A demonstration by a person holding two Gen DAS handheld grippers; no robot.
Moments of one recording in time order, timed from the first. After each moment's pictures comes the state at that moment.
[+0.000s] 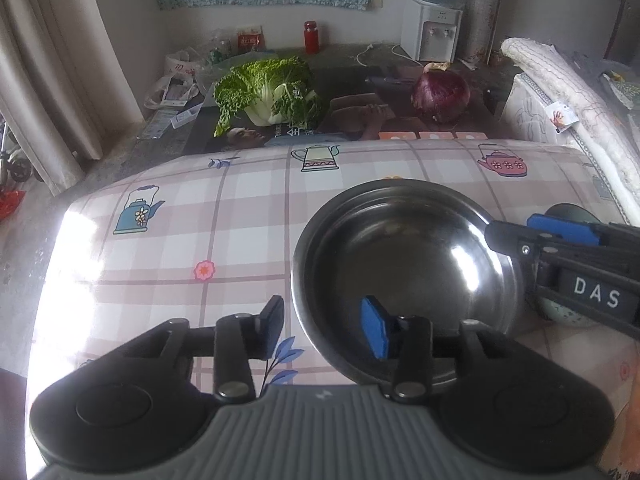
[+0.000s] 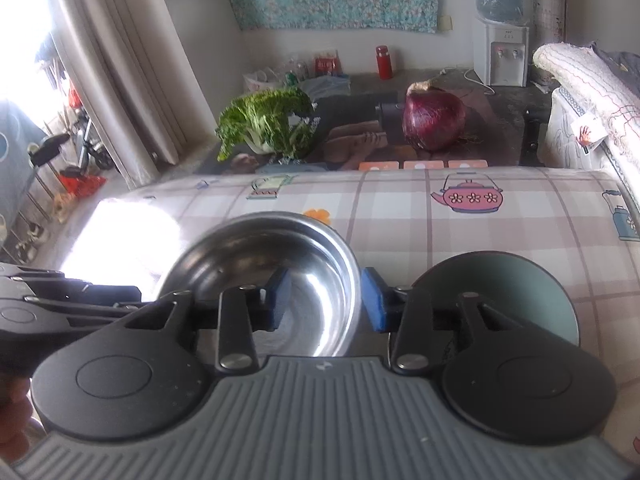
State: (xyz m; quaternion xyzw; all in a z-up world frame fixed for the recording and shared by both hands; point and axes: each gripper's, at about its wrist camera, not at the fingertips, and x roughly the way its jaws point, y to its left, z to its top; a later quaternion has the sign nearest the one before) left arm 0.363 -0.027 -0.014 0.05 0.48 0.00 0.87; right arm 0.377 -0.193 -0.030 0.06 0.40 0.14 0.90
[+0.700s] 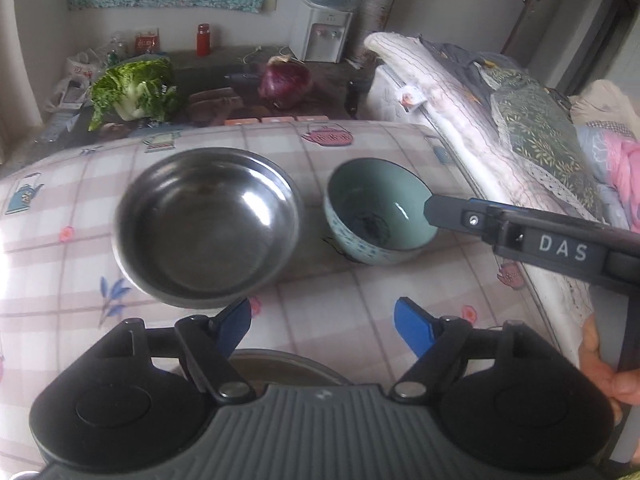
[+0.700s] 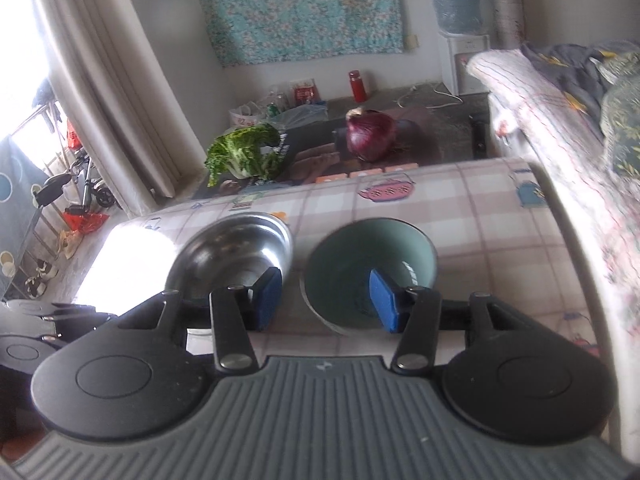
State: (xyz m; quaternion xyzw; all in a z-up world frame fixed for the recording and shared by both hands) left arm 0.289 -0.105 -0.005 -0.01 0.48 -0.17 0.86; right arm 0.279 -0.293 0.015 0.11 0.37 0.11 0.91
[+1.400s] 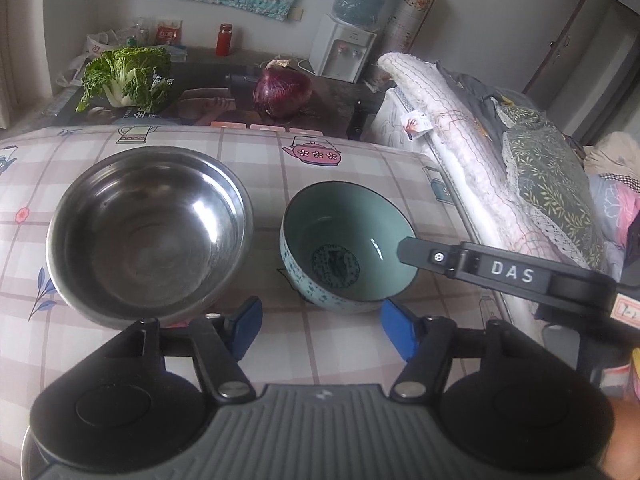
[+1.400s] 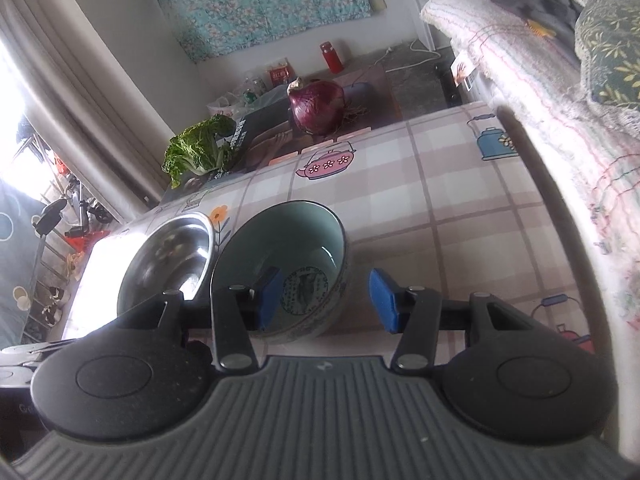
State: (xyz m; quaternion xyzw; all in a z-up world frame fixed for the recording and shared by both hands) left arm 0.317 -0.147 -0.025 -0.08 0.46 -0.13 0.87; right arm 0.326 -0.358 -0.039 0.18 0.42 0.10 0.88
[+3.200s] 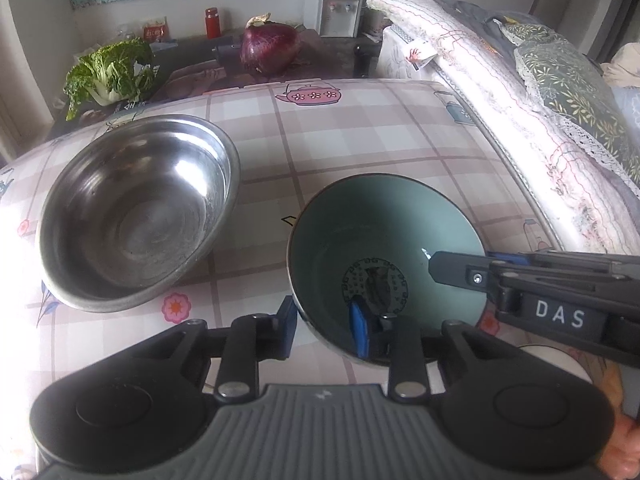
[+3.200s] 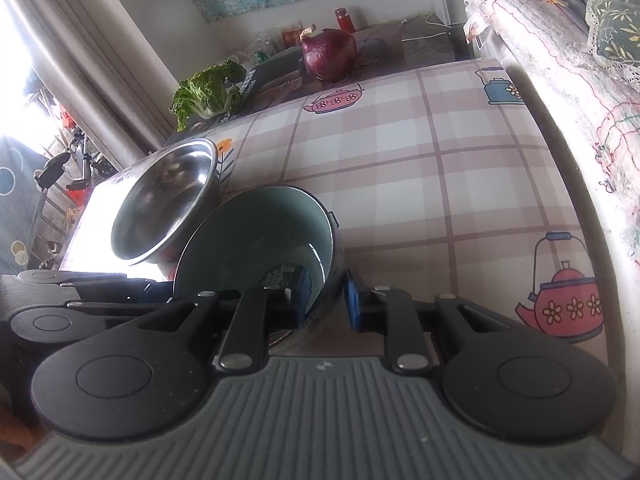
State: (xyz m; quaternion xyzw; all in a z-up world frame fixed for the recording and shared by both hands) left arm 0.309 -0.178 -0.060 0.03 0.50 -0.12 0.86; right arm 0.292 -0.349 -0.062 0.14 0.45 0.12 0.87
